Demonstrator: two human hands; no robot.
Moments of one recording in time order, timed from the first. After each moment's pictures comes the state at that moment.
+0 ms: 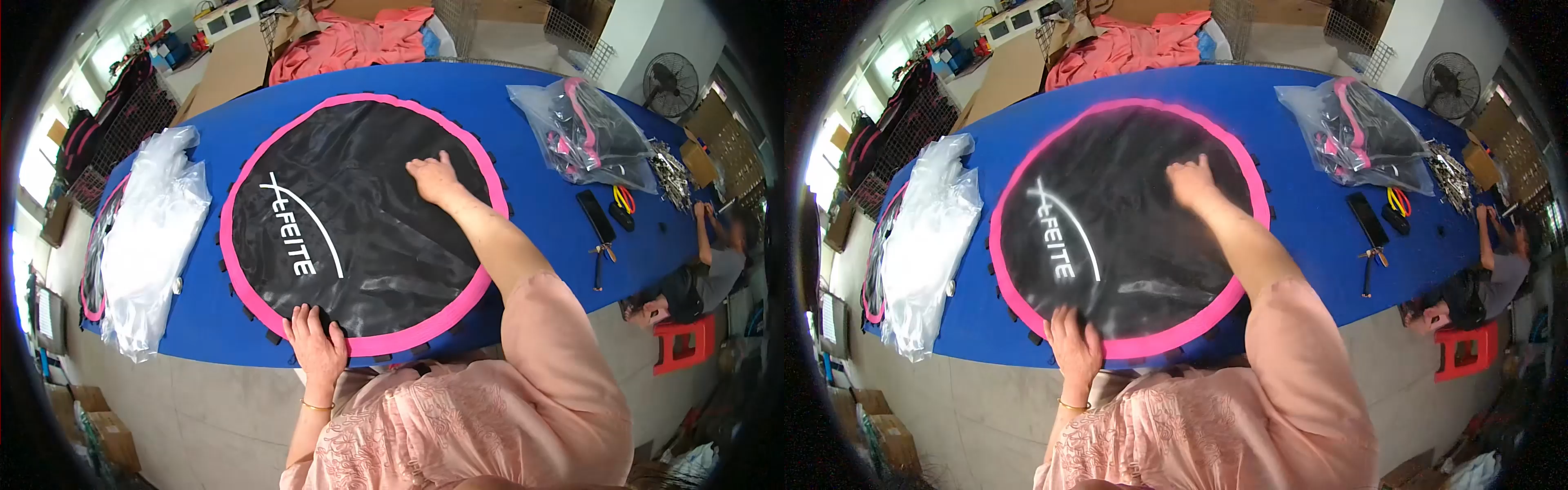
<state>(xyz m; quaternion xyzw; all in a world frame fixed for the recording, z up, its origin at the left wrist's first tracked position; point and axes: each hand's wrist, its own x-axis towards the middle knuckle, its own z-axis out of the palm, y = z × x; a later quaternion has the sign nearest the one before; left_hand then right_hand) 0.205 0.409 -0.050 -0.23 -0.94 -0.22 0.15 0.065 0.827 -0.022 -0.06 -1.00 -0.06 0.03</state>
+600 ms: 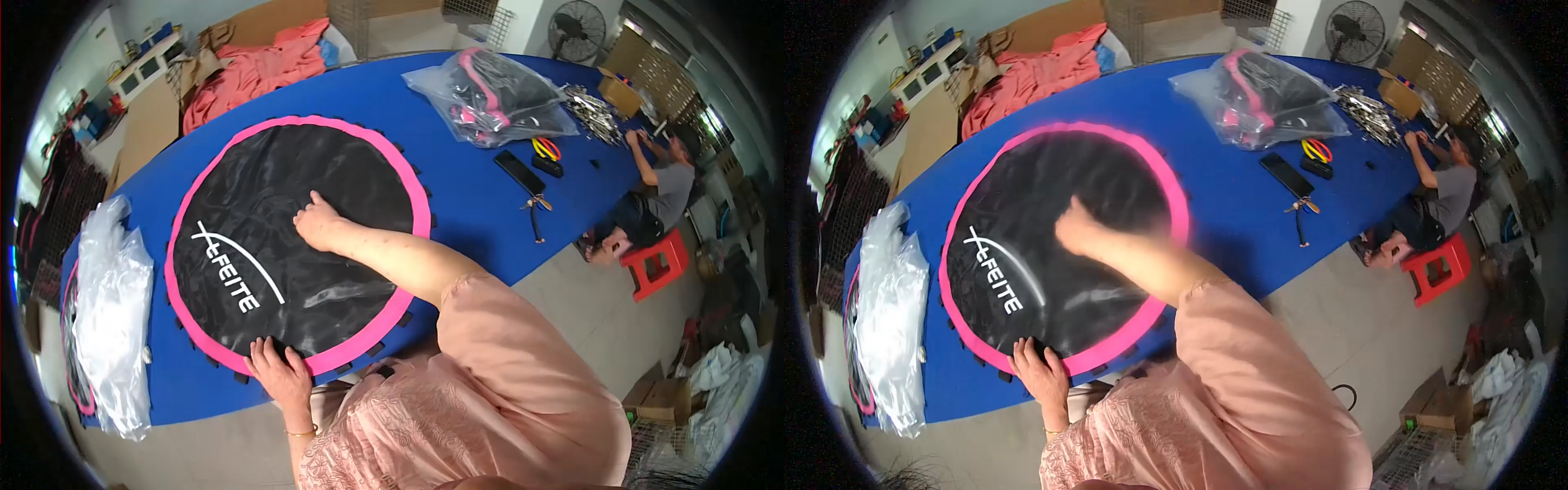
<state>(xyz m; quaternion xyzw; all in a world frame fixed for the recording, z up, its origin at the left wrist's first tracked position) 0.202 0.408 -0.057 -0.24 -0.93 -0.21 0.17 0.083 0.726 -0.016 0.04 -0.99 -0.10 -0.01</state>
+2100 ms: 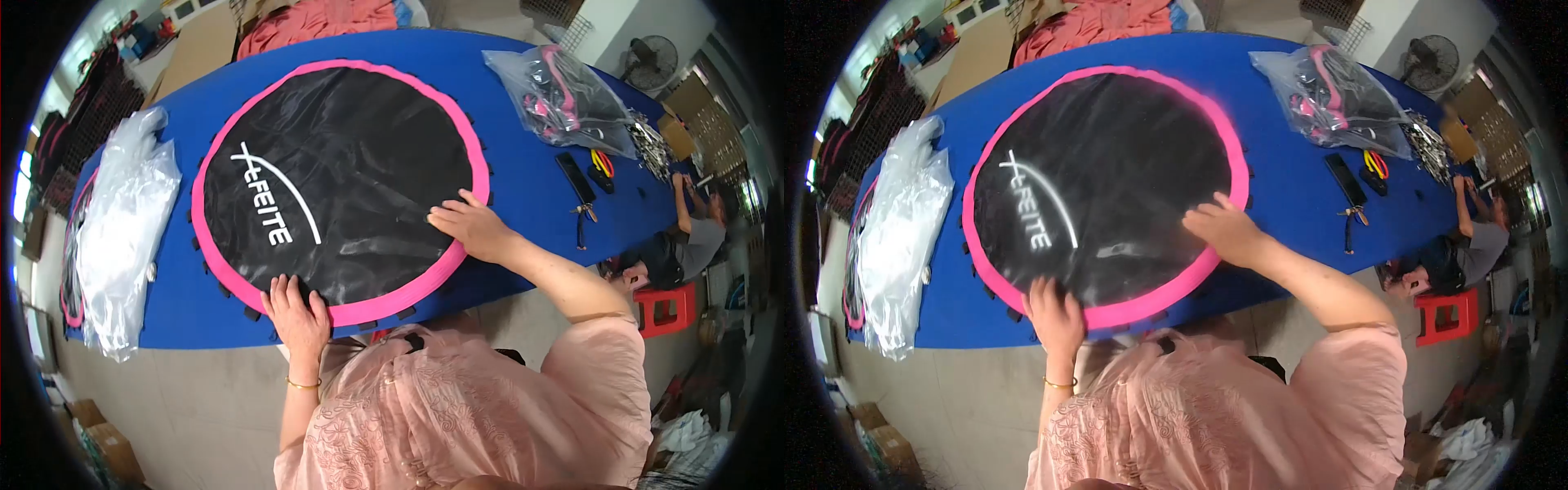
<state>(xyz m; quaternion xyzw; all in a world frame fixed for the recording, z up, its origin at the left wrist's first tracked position) 0.203 0.409 -0.051 -0.23 -0.93 -0.22 0.16 0.295 0.802 -0.008 0.14 -0.99 0.00 0.04</state>
